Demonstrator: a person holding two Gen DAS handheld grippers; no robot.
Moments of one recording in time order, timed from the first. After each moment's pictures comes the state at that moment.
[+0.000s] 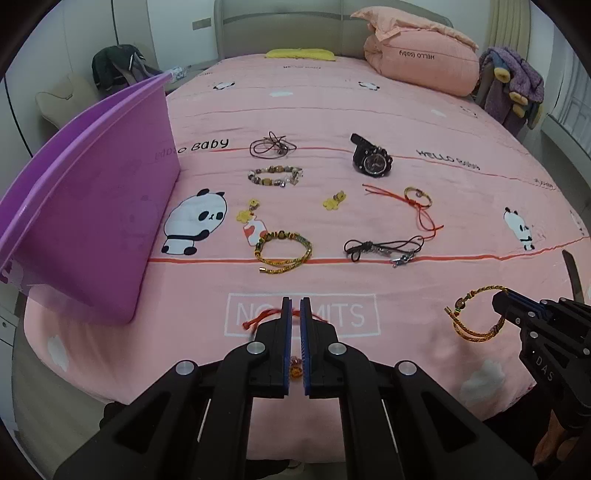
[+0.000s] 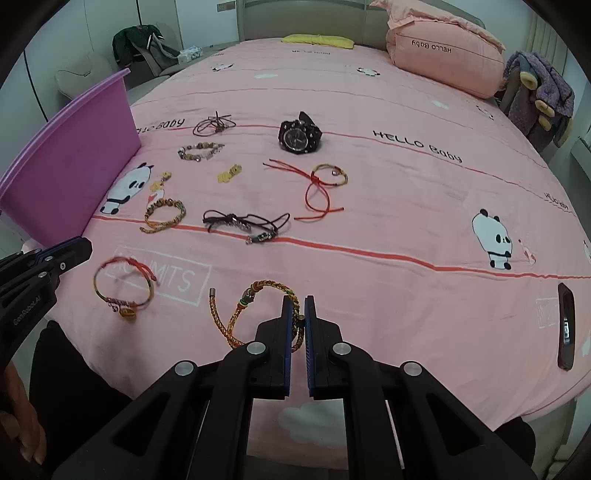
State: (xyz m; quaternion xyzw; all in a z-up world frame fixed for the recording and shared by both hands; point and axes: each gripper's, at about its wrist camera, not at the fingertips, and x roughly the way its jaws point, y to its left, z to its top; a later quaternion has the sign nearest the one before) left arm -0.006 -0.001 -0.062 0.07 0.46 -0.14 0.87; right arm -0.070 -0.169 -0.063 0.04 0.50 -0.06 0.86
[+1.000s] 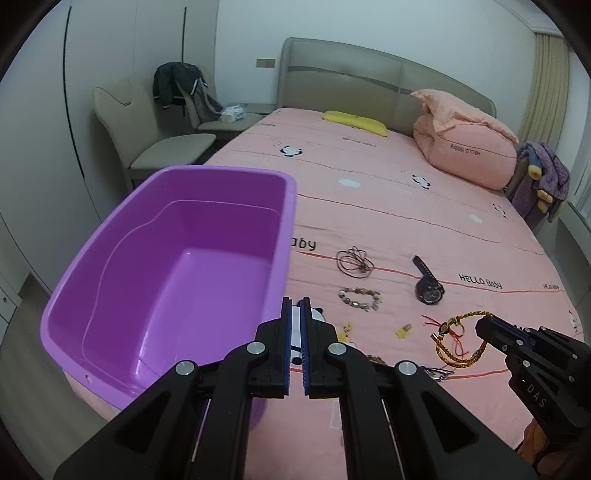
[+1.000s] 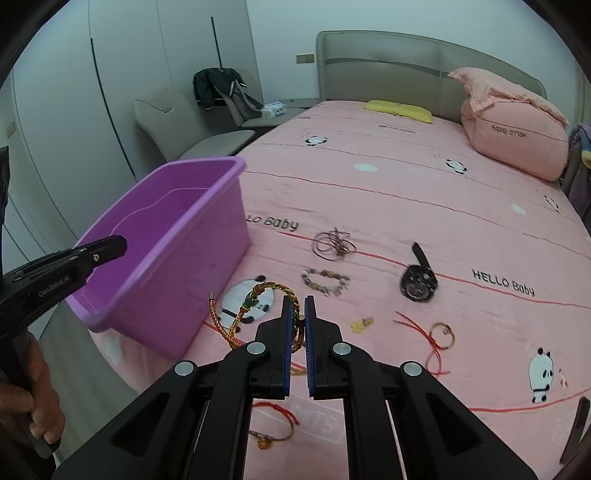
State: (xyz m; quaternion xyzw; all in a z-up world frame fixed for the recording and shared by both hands) left arm 0.073 0.137 0.062 -0.02 0.38 -0.07 0.92; right arm 0.038 -0.055 0.064 0.03 0.40 0.08 0.91
